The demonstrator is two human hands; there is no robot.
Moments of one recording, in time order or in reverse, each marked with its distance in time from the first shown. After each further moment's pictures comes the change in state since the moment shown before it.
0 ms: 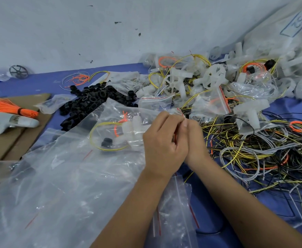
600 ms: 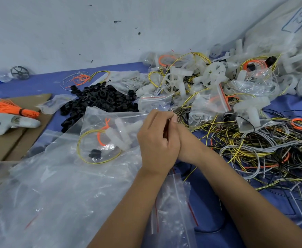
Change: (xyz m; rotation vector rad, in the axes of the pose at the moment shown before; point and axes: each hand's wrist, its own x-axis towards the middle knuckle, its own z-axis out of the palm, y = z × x) left_hand 0.001 -0.008 0.000 -0.022 0.040 -0.086; right_hand 0.006 0.005 -0.008 -0.251 -0.357 -0.169
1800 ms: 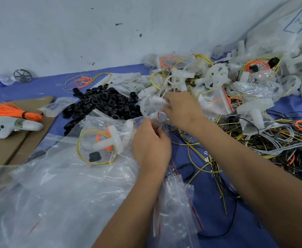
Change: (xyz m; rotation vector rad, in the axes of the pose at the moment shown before) left_hand 0.005 -0.022 0.000 0.407 -0.208 -0.577; right_hand 0.073 -0.001 -0.030 -0.683 0.166 0.210
